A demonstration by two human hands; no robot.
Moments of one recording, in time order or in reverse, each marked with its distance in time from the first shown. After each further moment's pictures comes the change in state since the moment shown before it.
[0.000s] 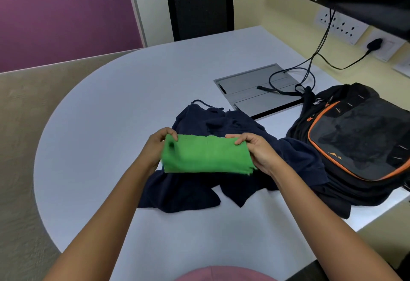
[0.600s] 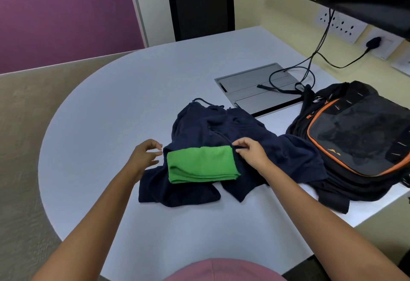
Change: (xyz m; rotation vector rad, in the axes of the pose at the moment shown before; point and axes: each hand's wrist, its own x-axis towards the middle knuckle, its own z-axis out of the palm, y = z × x) left_hand -0.018 -0.029 -0.035 0.158 0.145 -0.092; right_hand 0.013 0.042 -0.009 -0.487 0.203 -0.055
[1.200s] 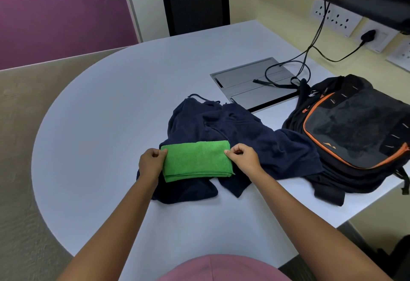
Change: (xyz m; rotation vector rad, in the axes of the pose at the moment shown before) left_hand 0.010 -0.040 0.043 0.016 0.331 -0.120; right_hand -0.017 0.019 0.025 -0.088 0.172 0.059
